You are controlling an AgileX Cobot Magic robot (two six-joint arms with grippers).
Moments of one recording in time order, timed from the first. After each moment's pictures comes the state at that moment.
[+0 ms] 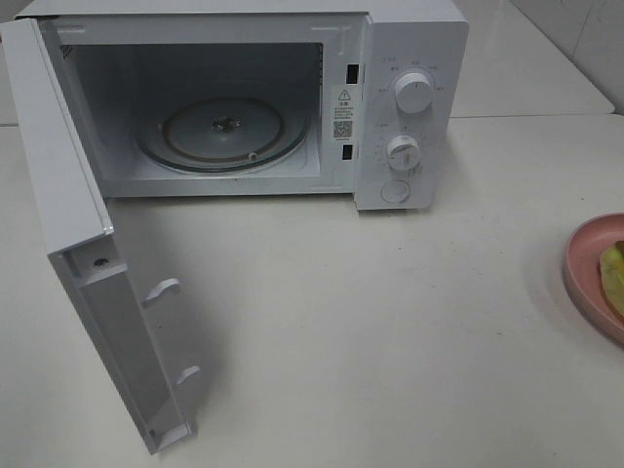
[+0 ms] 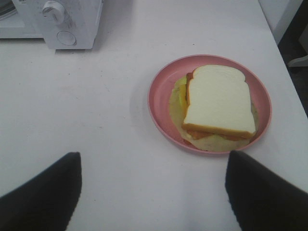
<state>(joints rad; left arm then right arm) 0.02 0.00 -0.50 0.00 1.05 0.06 0.12 0.15 -0.59 -0.12 1.05 0.14</state>
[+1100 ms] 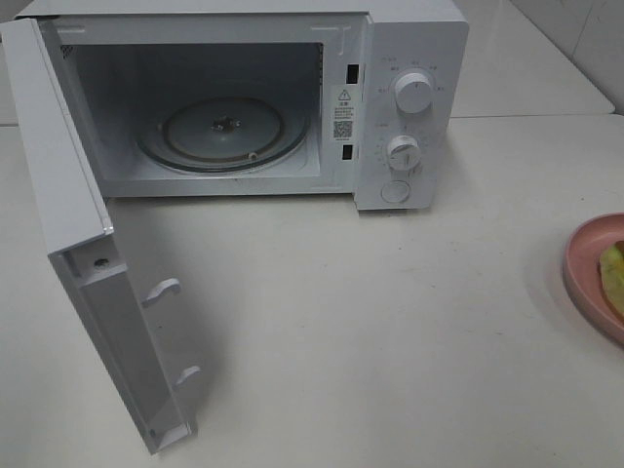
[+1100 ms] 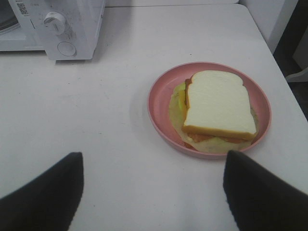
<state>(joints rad) 0.02 0.00 -0.50 0.00 1.05 0.06 0.05 0.00 -0.51 -0.07 1.05 0.08</state>
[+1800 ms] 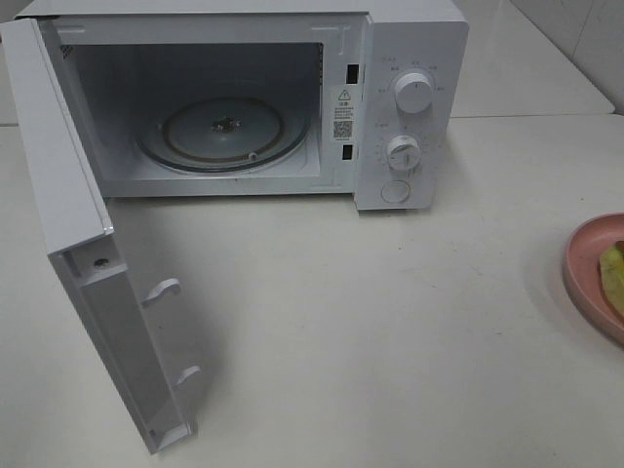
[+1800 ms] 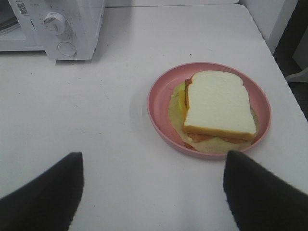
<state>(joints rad) 0.02 0.00 -0.50 0.00 1.05 0.06 0.05 0.00 -0.51 -0.07 1.05 0.08</state>
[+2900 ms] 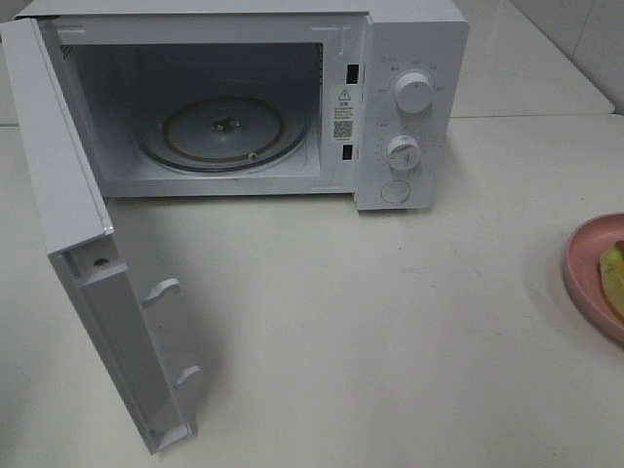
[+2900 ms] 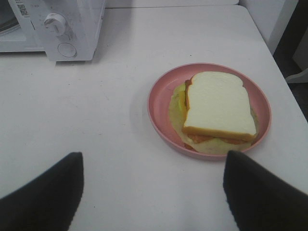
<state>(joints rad) 0.02 0.34 -0.44 0.00 0.67 0.06 0.05 0.00 -0.51 -0.07 1.04 0.08</state>
